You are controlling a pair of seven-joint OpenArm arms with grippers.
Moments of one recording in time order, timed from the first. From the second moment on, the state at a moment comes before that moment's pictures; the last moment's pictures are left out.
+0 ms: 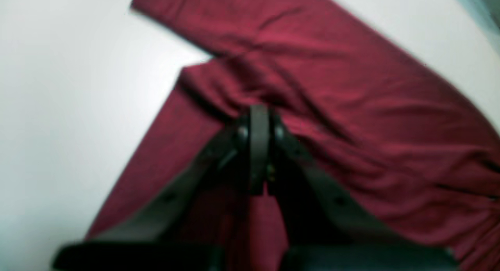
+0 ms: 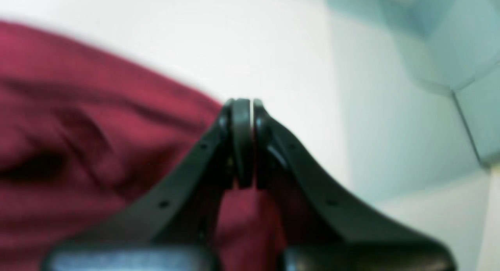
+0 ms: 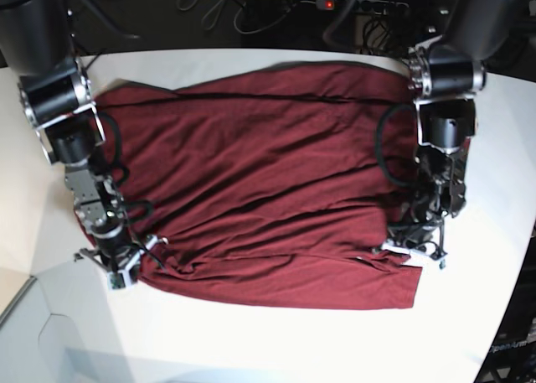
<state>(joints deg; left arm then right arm) -31.6 -11.8 -7.6 32.8 -28.6 -9.8 17.9 35.2 18.6 -27.9 28.9 16.3 1.6 11.3</state>
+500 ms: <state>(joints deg) -37.5 -15.0 -5.1 12.7 -25.7 -9.9 -7.5 18.2 22.2 -10.3 57.4 16.3 1.4 -2.4</state>
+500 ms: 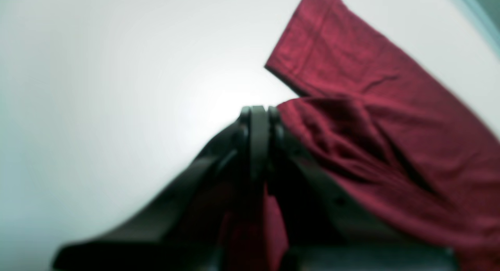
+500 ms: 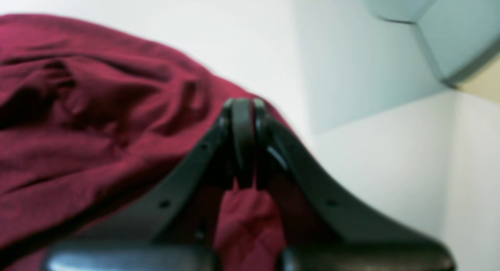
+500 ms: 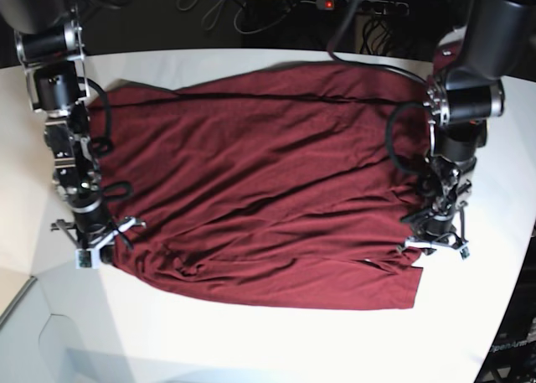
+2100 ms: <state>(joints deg) -46.0 -19.2 15.2 9.5 -7.6 -10.2 -8.4 4.9 24.8 -1.1 65.9 16.4 1.4 -4.9</state>
